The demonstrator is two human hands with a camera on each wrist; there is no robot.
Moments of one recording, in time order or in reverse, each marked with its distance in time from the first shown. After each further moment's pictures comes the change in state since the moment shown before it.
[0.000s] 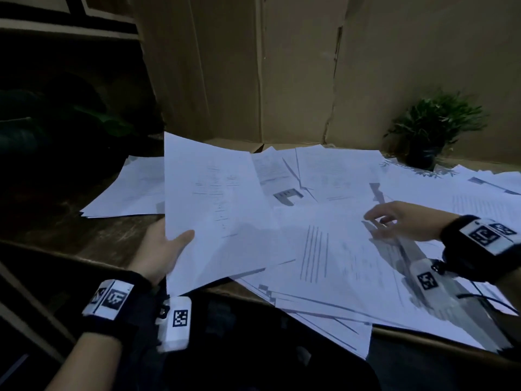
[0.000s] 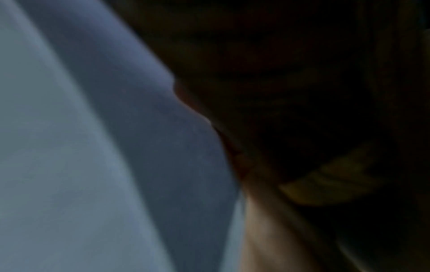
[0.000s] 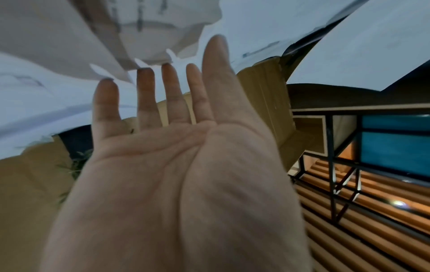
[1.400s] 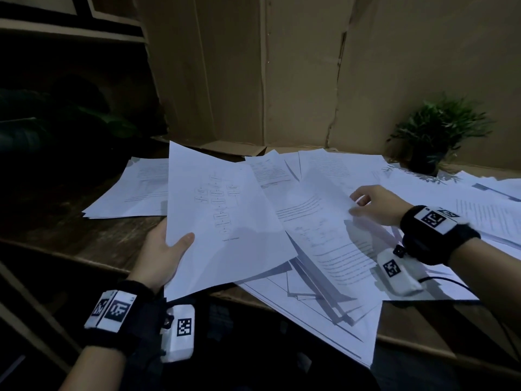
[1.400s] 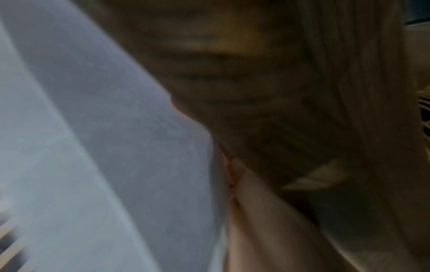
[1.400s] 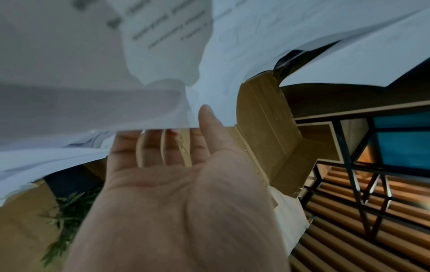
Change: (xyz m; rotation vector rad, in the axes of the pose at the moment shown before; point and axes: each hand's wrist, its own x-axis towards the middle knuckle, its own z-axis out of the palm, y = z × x) left_hand -0.006 -0.006 0.004 0.003 0.055 0.113; right_hand 0.038 -0.043 0.000 0.251 0.309 0.060
